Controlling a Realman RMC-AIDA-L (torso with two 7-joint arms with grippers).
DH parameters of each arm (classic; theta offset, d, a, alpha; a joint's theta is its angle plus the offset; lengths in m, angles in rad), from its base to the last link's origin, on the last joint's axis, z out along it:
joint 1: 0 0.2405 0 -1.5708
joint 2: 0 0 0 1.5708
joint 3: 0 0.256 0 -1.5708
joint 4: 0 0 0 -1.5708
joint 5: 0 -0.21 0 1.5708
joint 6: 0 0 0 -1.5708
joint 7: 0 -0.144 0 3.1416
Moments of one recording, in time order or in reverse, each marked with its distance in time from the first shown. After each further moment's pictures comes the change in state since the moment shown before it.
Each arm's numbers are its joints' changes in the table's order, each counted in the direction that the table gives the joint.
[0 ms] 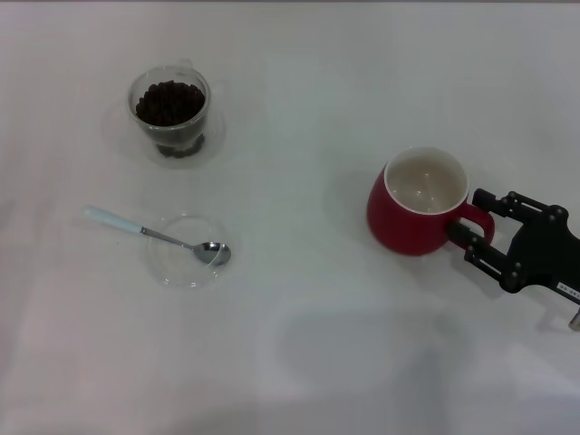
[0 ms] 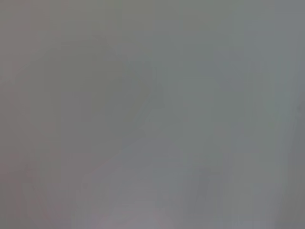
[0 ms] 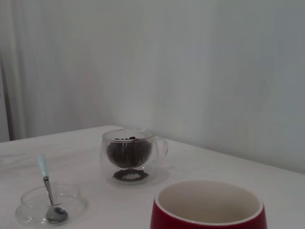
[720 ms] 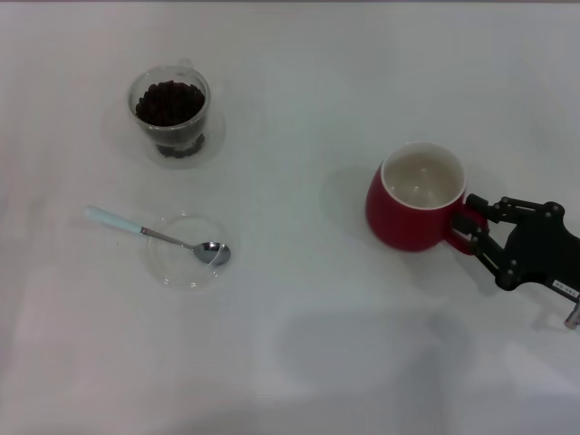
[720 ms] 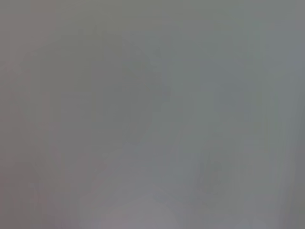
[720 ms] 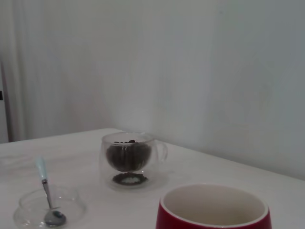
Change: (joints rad) left arm -0.013 0.003 0.000 -0.001 0.000 -0.035 0.000; right arm 0.001 0.000 0.003 -0.015 0.000 0.002 0.017
